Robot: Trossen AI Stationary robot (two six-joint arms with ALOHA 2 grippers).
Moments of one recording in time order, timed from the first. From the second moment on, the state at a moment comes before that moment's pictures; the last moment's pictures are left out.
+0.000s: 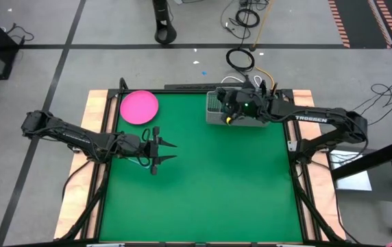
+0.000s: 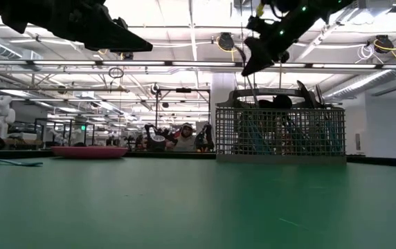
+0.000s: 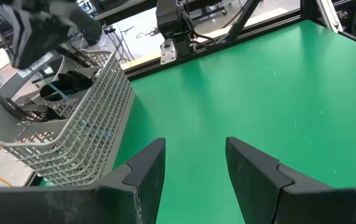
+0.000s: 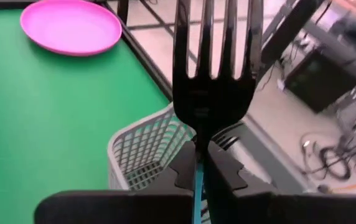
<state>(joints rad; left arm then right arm) -0.18 1.06 0.49 0.29 -0.19 0.29 -0.32 1.32 1.01 -0.23 0.41 -0.06</state>
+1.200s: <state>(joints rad) -0.17 1.06 0.49 0.29 -0.19 0.29 -0.33 1.34 1.01 -0.39 0.47 0.17</state>
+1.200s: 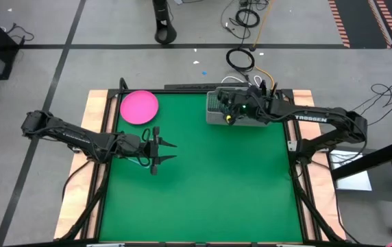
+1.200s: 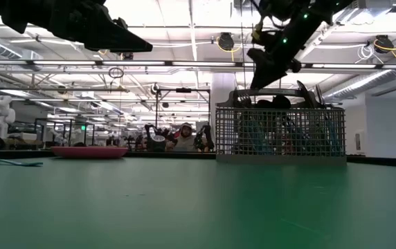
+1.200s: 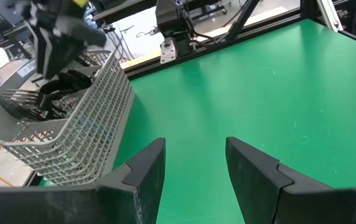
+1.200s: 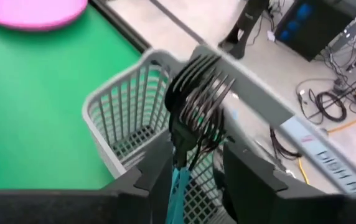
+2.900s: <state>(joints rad) -0.12 1.68 0.90 -1.26 -0.03 -0.07 0.11 1.46 1.01 -0.19 0.21 -0.02</state>
